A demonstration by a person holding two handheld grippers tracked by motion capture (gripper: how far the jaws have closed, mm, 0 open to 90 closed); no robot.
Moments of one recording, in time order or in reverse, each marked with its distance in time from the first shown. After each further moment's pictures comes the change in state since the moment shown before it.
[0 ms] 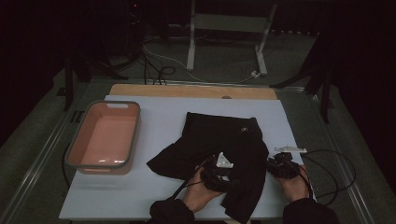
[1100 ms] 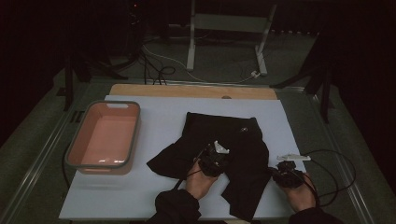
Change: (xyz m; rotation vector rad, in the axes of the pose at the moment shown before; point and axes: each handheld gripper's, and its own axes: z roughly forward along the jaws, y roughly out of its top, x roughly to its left) left arm 0.031 0.014 0.011 0.037 0.148 -0.079; right arm -0.001 -0.019 -0.019 0.047 0.028 -0.048
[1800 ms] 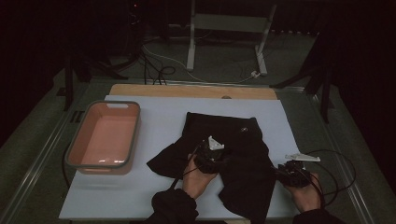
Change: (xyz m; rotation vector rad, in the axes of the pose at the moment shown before) left arm -0.001 0.002 -0.020 -0.100 0.007 -0.033; right arm -0.012 -0.003 -0.009 -0.048 -0.019 0.061
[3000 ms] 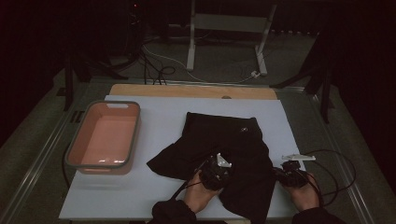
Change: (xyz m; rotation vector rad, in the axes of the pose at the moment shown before) left arm -0.027 -0.029 0.010 0.148 -0.101 0.091; right arm -0.002 -0.003 0.013 0.058 0.020 -0.025
